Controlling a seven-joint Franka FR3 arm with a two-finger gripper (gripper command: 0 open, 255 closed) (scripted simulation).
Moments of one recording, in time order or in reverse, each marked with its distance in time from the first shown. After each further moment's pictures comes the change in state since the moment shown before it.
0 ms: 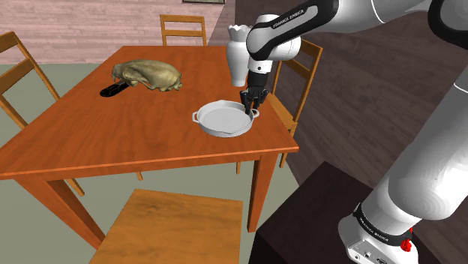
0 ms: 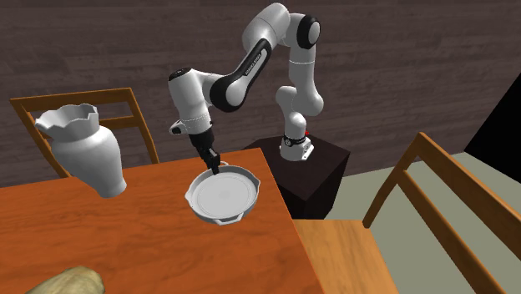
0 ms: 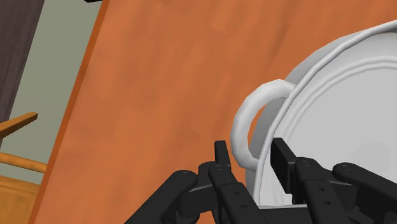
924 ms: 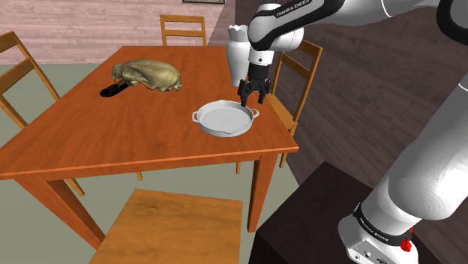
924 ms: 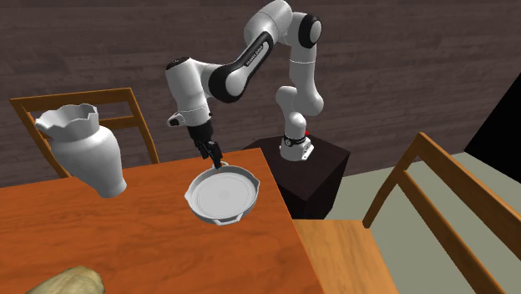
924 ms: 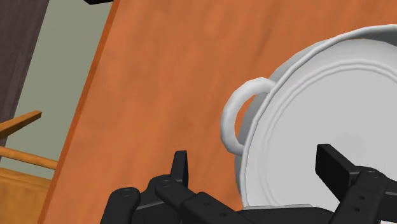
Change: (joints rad) arm 0.000 -0.029 0.000 0.040 -0.008 -0.069 0.014
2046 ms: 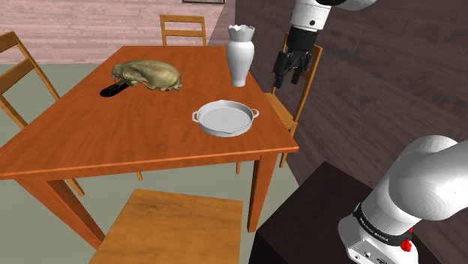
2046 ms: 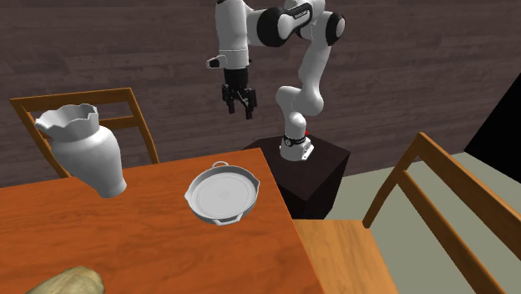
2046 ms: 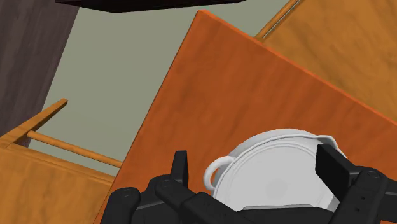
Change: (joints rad) arm 0.004 -0.568 0.021 -0.237 -0.071 -0.217 0.005
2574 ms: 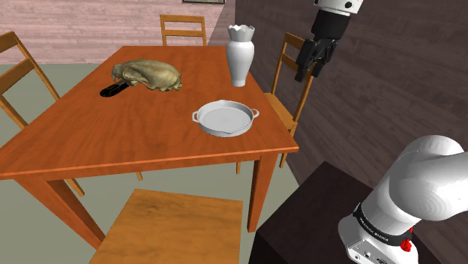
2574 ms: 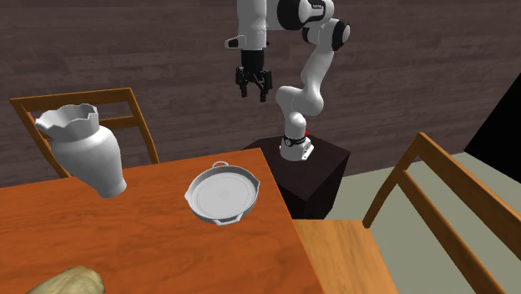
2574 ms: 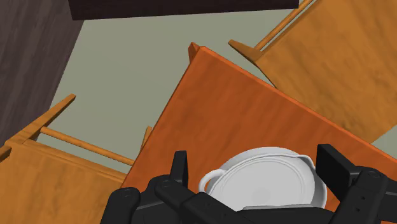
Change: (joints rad) arm 0.005 -0.221 0.012 -0.046 -0.018 -0.127 -0.001
